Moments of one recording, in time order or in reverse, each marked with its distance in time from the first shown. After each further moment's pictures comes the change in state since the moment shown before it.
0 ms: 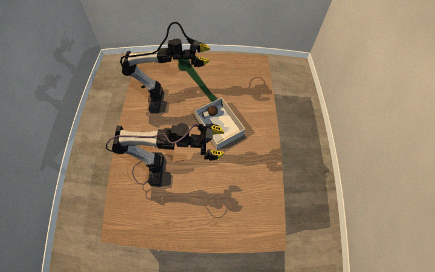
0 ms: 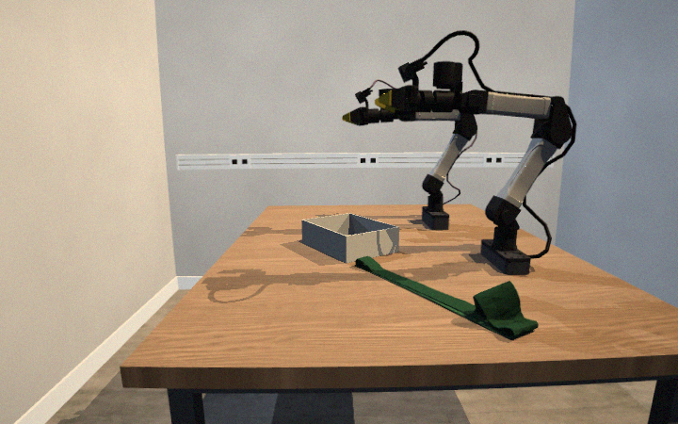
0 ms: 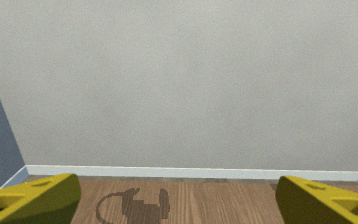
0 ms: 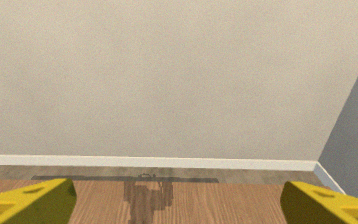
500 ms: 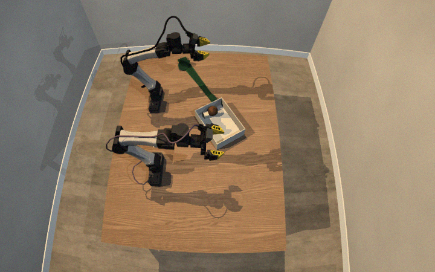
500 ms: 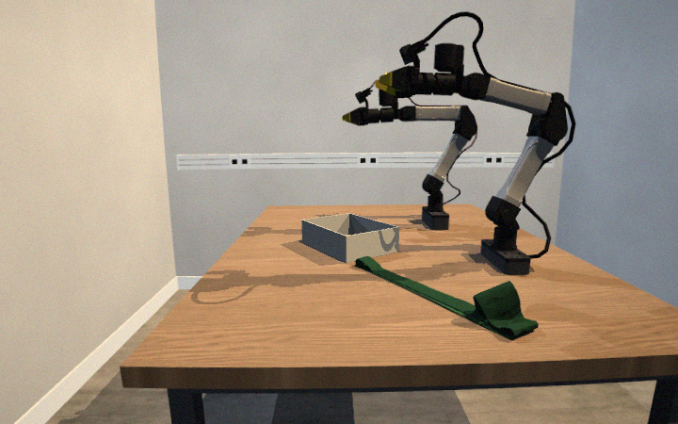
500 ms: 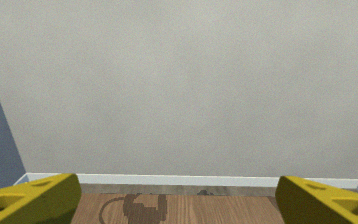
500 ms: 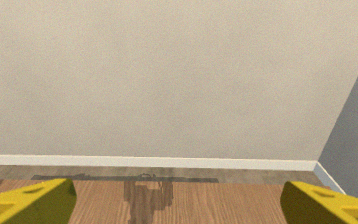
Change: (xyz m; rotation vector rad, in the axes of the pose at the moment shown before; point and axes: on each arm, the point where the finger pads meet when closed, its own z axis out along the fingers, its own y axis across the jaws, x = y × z) left arm -0.048 -0.001 0.000 0.000 -0.018 0.001; right arm 0.000 0.000 0.000 0.000 0.000 0.000
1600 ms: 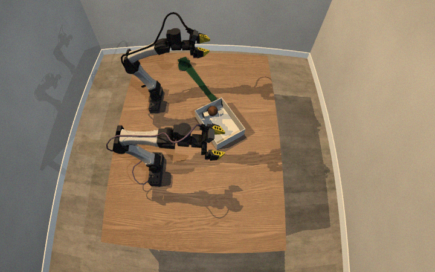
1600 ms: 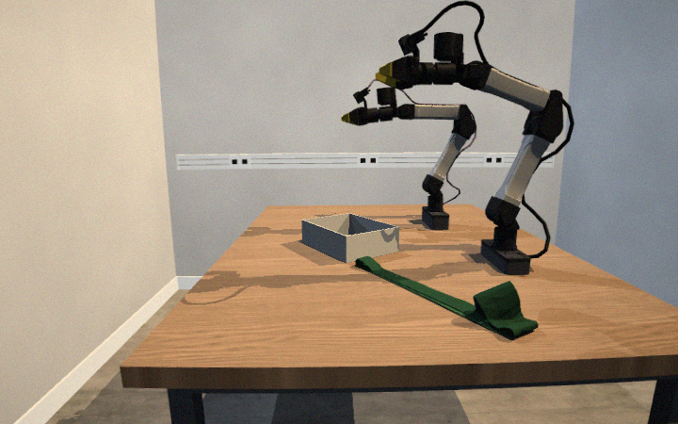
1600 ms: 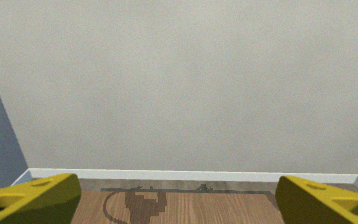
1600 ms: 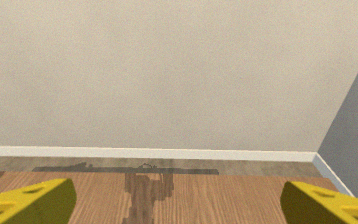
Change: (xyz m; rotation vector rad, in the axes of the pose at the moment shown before) left arm -0.022 0.000 0.001 0.000 0.033 0.001; right arm 0.003 0.000 0.004 0.000 0.044 0.000
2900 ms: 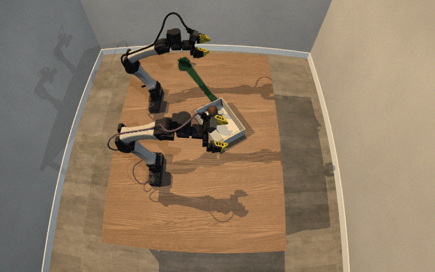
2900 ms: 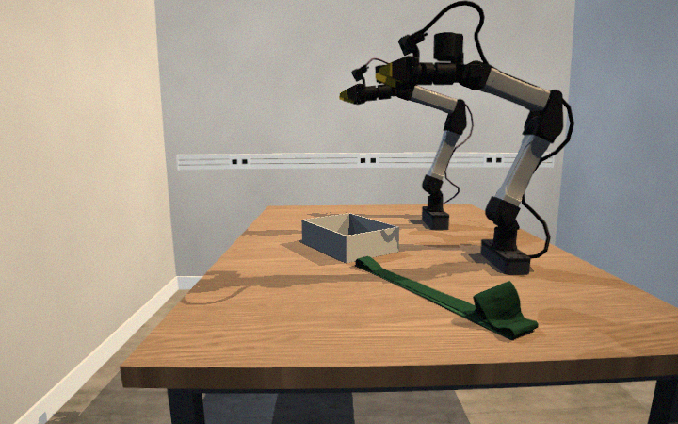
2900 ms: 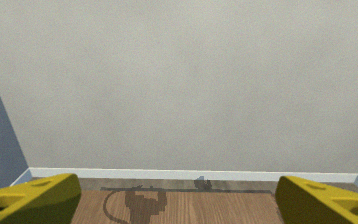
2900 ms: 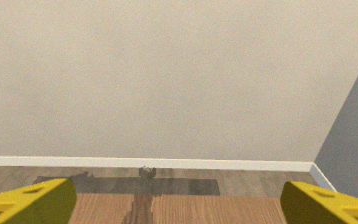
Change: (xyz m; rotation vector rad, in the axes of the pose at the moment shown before) left arm 0.001 0.000 0.000 0.000 0.003 0.000; right arm -0.087 -0.001 -0.002 0.000 -0.010 0.000
